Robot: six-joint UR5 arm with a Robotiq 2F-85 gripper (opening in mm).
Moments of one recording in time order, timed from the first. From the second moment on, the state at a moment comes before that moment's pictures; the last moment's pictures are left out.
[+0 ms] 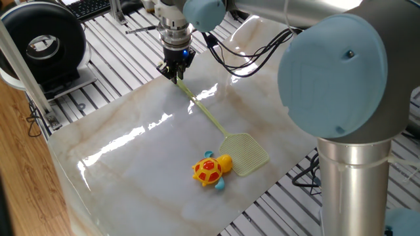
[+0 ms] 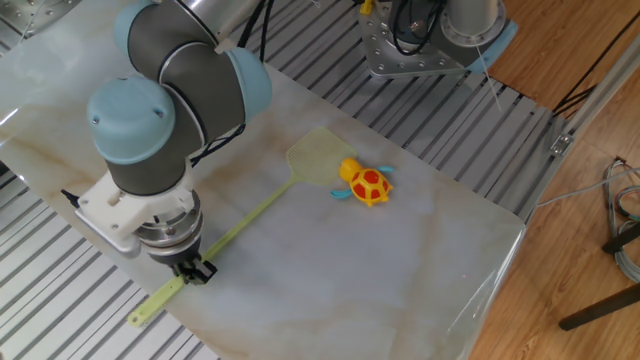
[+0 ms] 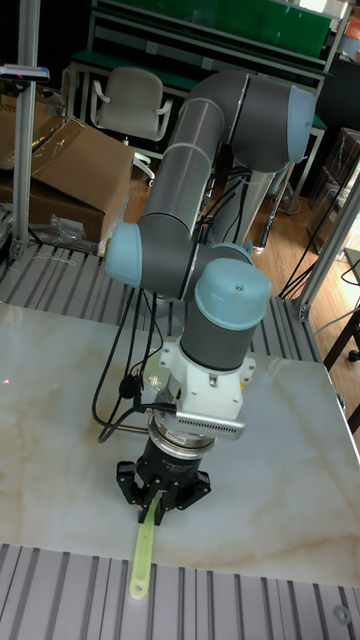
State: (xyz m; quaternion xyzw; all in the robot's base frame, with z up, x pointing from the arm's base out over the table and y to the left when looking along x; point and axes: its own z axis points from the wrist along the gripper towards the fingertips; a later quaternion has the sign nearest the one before) arm 0.713 0.013 0.011 -0.03 1.00 -0.02 0.06
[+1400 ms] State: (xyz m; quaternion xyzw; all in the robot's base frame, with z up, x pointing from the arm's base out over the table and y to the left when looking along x) arm 0.707 0.007 0.014 -0.03 1.00 -0.03 0.04
